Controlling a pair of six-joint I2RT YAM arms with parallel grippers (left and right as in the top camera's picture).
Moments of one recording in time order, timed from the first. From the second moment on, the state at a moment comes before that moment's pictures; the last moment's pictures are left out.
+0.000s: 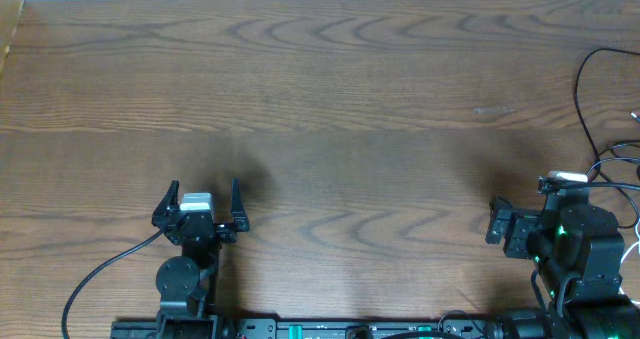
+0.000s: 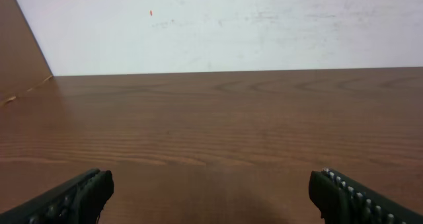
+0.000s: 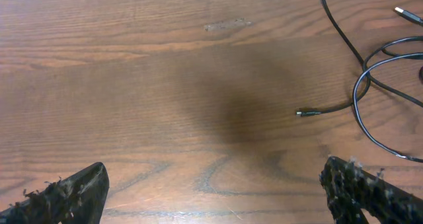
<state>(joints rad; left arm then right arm) -0.05 0.01 0.02 -0.11 -0.08 0.03 0.09 0.52 0.74 -0.94 0.11 0.17</state>
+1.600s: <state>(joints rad) -0.05 0.01 0.02 -0.11 -0.08 0.03 0.04 0.08 0.09 -0.27 0.12 0.11</state>
